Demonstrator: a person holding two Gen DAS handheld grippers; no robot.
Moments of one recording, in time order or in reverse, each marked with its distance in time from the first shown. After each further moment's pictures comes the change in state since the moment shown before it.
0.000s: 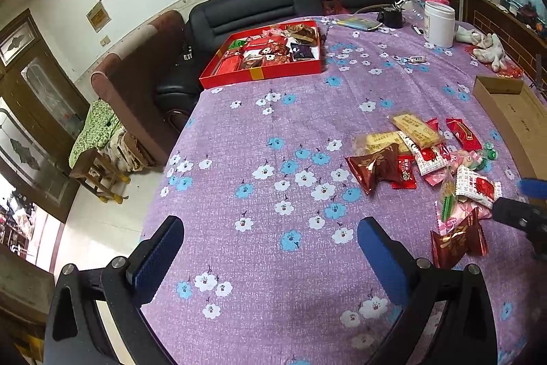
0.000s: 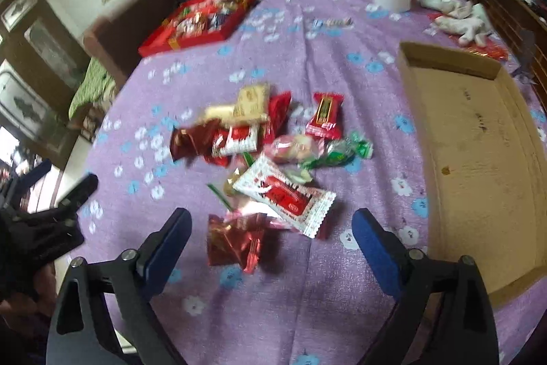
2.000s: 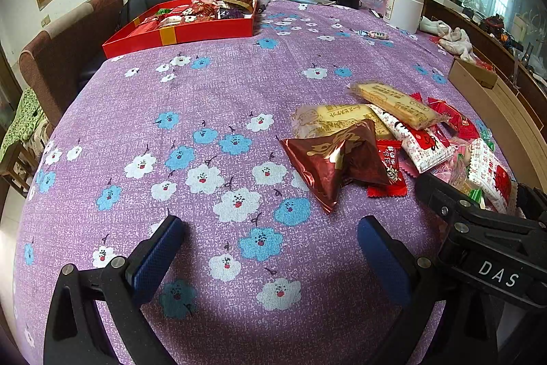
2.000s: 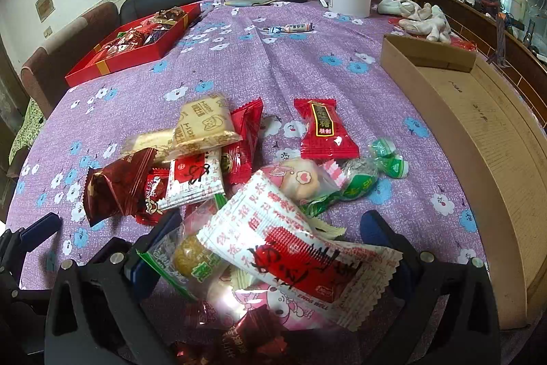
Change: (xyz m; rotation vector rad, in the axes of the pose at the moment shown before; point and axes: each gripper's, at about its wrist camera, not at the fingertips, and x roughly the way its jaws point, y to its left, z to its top) left arm 0.113 -0.041 -0.010 -0.021 0.001 -0.329; right arm 0.085 0.021 0.001 0.140 -0.230 -0.305
